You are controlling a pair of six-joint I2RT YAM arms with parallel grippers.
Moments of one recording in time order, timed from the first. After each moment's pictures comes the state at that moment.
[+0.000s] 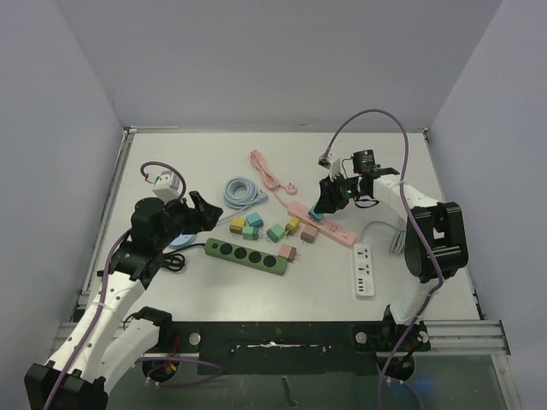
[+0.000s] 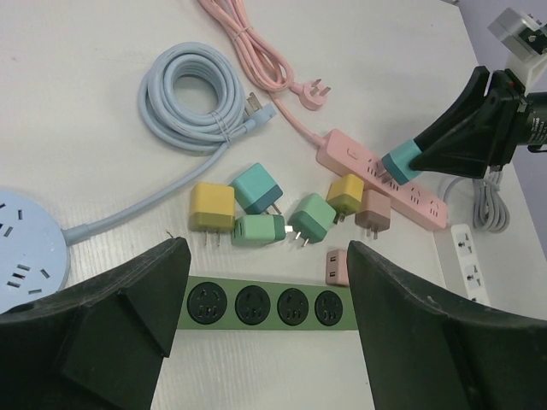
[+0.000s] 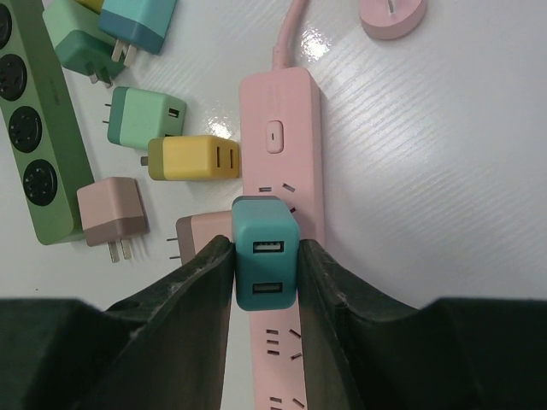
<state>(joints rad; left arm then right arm) -0.30 0.80 0.66 -0.21 0.16 -0.51 0.19 1.78 1.21 -0.48 -0.73 -0.39</state>
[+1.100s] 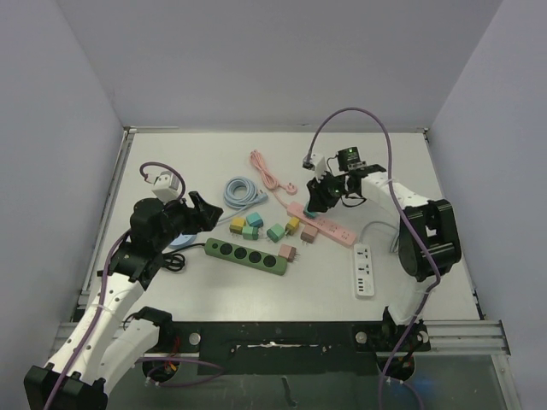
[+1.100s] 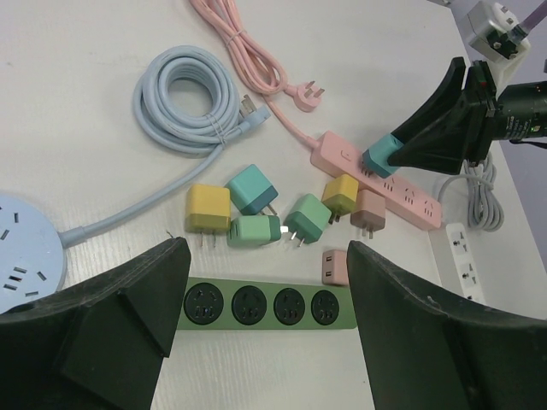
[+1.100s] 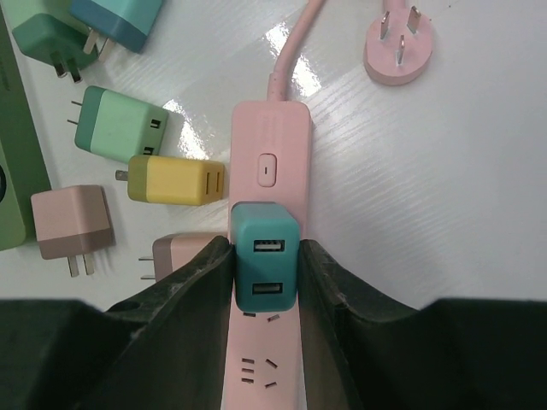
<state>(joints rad) -0.30 0.79 0.66 -0.21 0.16 -0.51 0.28 1.81 1.28 -0.51 -0.62 -0.51</state>
